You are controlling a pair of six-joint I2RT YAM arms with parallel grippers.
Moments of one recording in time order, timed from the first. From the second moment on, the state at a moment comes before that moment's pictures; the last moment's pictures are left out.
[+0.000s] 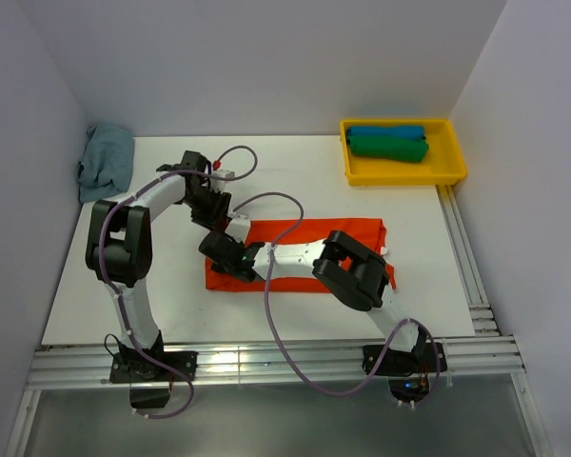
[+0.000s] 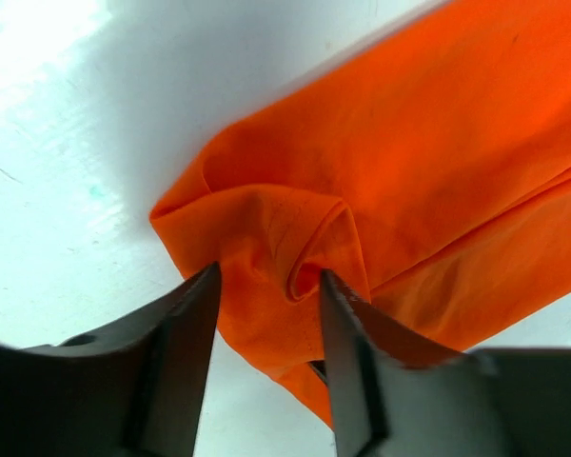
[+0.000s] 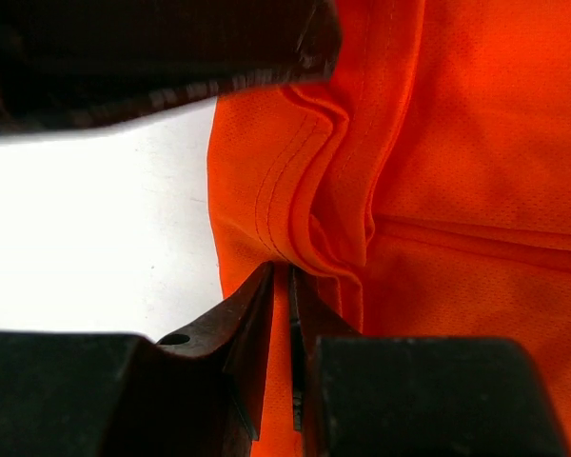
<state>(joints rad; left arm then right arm) -0.23 1.95 1.42 -0.75 0.35 0.13 1.11 2.17 1.47 -0.13 0.43 1.07</state>
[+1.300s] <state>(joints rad) -0.10 2.05 1.44 -0.81 0.52 0.23 1.07 2.09 1.25 0.13 0.22 1.18</state>
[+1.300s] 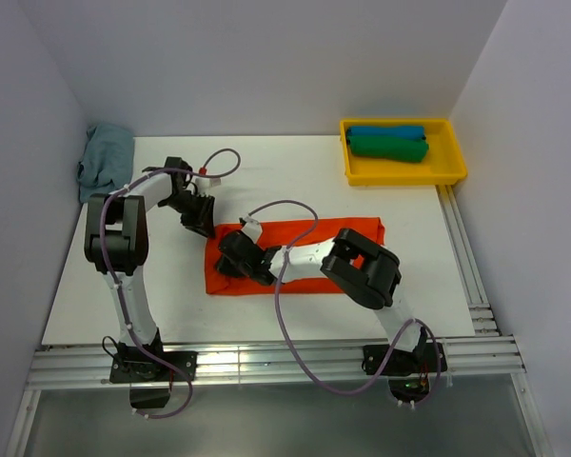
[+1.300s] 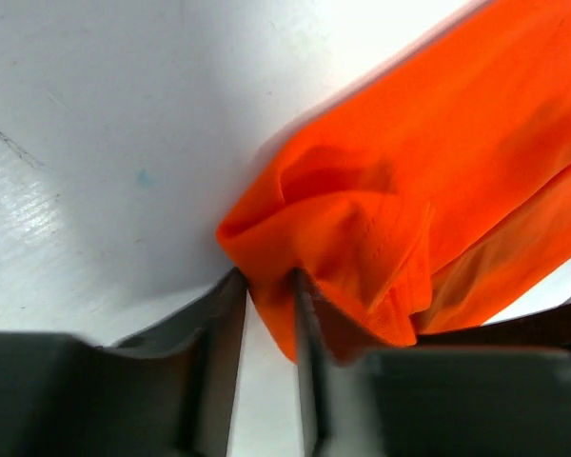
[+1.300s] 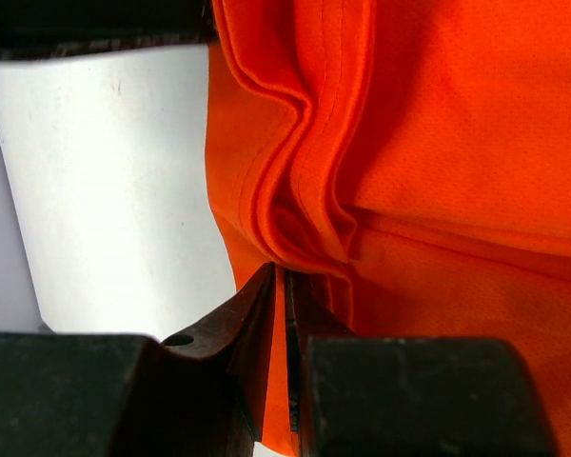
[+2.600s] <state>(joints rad) -0.16 2.02 1.43 -0.77 0.37 0.11 1.14 2.31 1.88 -0.43 0.50 0.92</state>
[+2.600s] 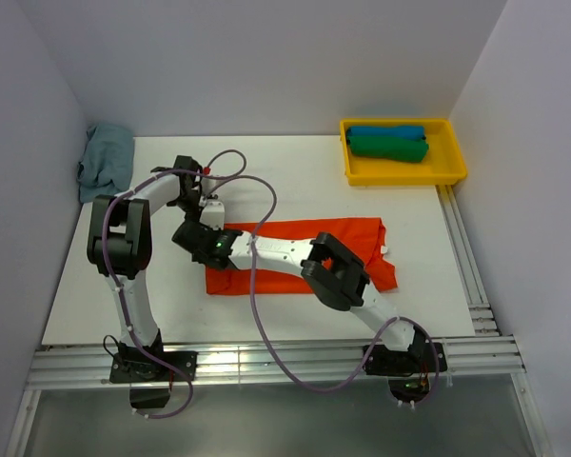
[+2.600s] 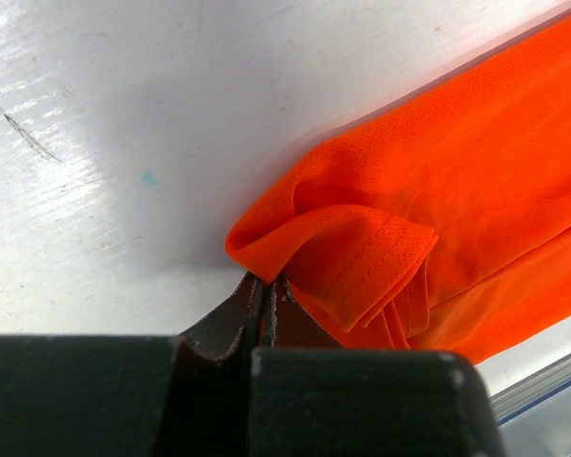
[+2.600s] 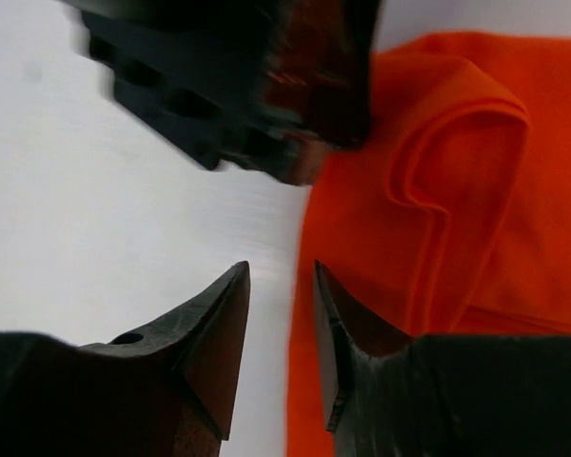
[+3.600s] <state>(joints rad) -0.18 2.01 1.46 -0.84 0.34 0.11 1.17 2.46 2.12 -0.74 0.59 0.93</state>
